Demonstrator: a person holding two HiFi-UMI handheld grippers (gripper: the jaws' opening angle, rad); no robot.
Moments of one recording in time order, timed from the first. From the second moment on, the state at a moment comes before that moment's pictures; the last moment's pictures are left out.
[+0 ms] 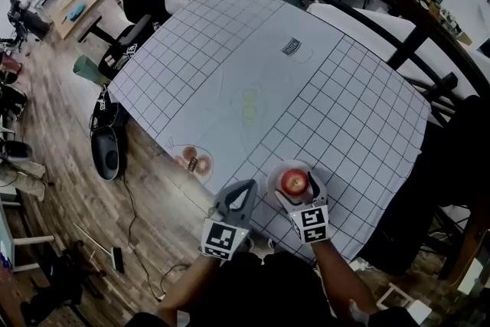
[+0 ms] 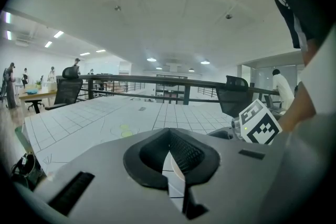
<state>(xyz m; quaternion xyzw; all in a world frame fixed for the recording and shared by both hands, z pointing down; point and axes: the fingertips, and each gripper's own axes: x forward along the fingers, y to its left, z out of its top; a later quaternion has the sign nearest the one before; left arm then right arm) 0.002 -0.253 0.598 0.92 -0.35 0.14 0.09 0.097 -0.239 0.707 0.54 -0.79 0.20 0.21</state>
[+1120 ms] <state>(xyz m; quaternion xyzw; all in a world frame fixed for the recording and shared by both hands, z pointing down) -0.002 -0.248 0.581 0.92 -0.35 0.14 0.09 0.105 -0.231 0.677 0.55 -0.79 0.17 0.20</state>
